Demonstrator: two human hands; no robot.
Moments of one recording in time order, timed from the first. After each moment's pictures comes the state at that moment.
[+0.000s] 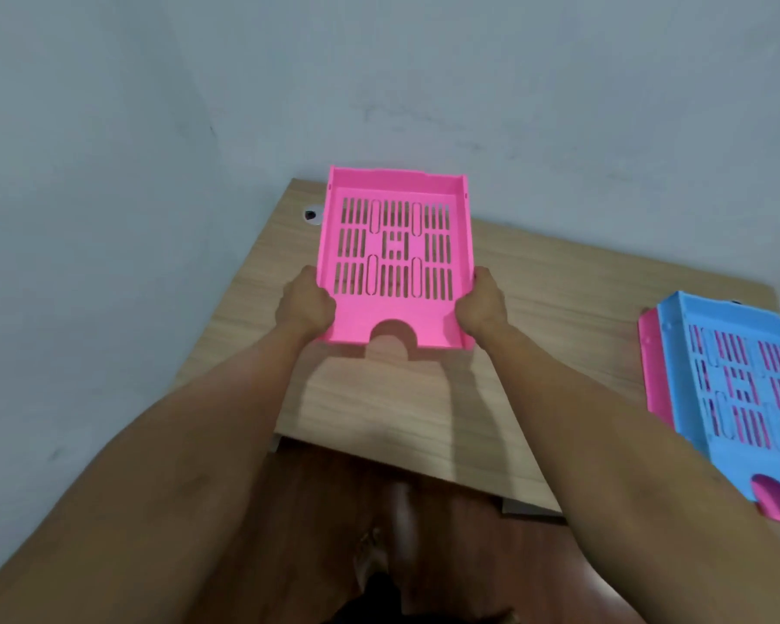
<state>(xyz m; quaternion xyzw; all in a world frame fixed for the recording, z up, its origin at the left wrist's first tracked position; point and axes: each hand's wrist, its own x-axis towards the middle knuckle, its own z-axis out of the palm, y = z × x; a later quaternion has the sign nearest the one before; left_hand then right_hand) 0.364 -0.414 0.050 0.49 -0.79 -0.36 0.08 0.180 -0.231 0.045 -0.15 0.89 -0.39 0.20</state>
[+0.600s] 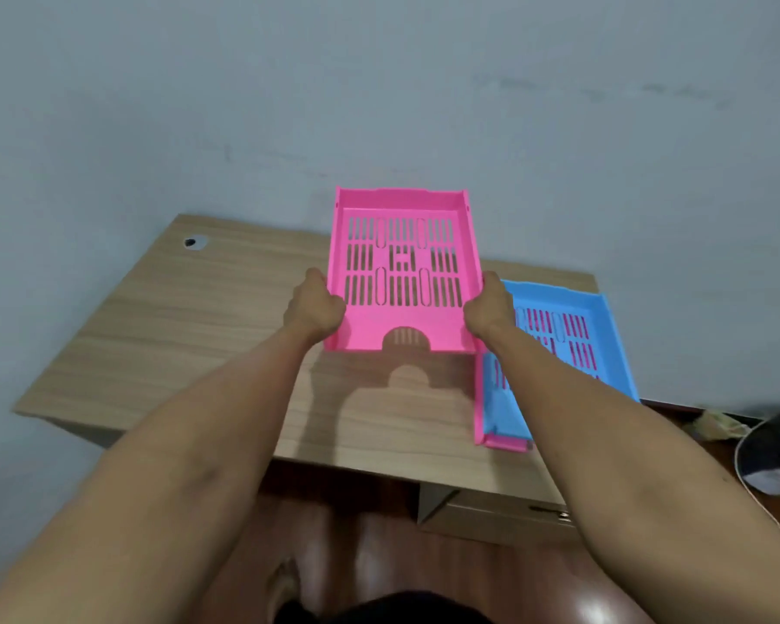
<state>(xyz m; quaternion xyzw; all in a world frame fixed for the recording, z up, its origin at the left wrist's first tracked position) 0.216 -0.146 0.099 0.40 -0.83 -0.37 0.12 0.052 0.065 0.103 -0.12 0.91 -0.38 0.09</state>
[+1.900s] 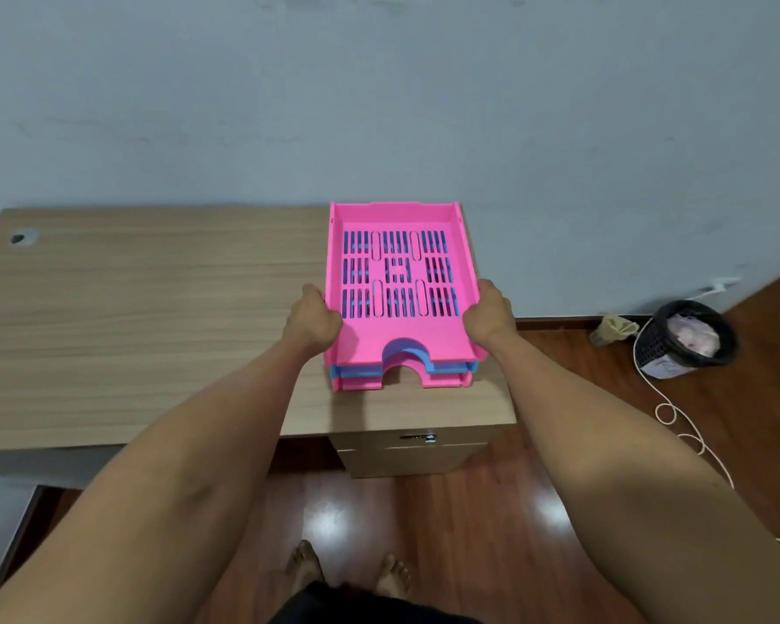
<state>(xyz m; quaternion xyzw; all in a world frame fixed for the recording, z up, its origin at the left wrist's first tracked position) 0.106 0.114 0.048 0.34 -0.86 -0.39 0.00 -0.020 0.359 0.052 -0.05 0.90 -0.40 0.14</state>
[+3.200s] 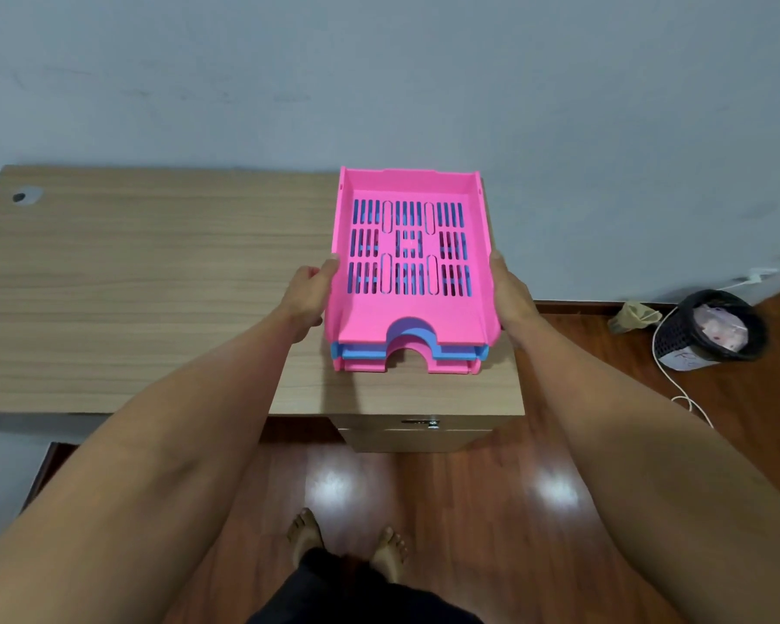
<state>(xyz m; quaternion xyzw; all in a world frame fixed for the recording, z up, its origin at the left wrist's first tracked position) 0.103 0.107 0.051 0.39 -0.69 -0.61 -0.02 -0.044 0.370 0.033 -0.01 0.81 -0.53 0.26</state>
